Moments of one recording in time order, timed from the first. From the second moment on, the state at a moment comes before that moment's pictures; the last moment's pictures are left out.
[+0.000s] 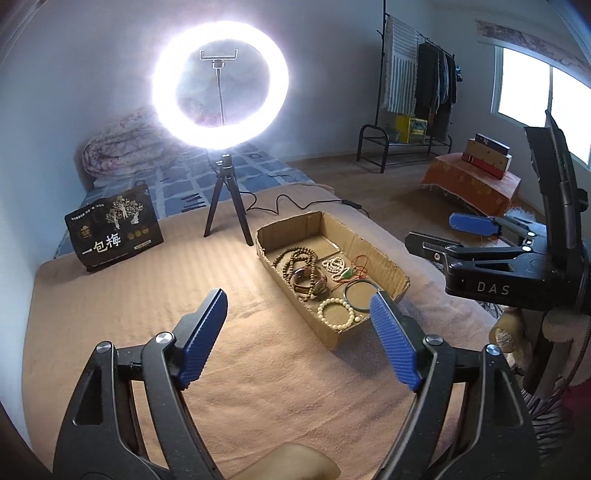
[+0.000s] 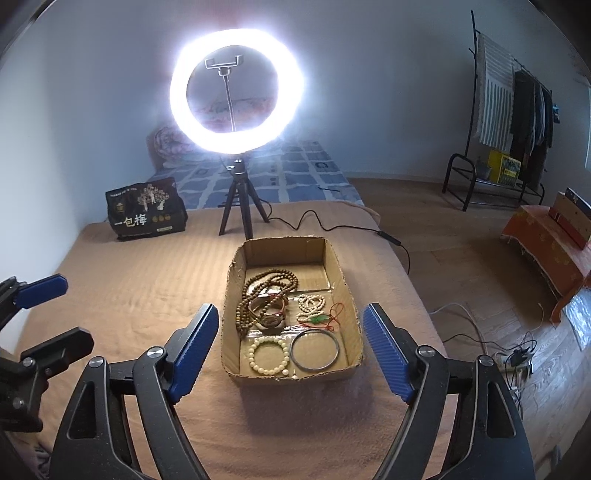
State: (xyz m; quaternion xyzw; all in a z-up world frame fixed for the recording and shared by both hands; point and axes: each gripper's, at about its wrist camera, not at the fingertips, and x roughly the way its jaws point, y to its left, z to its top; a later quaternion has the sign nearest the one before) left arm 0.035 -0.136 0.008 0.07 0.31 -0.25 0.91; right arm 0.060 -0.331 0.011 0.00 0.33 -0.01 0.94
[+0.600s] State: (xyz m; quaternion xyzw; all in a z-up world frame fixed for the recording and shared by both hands) left arm 0.029 -0.148 -0.003 0.12 0.31 -0.22 0.92; right arm 0.057 -0.329 0.012 0.00 0.32 -0.01 0.95
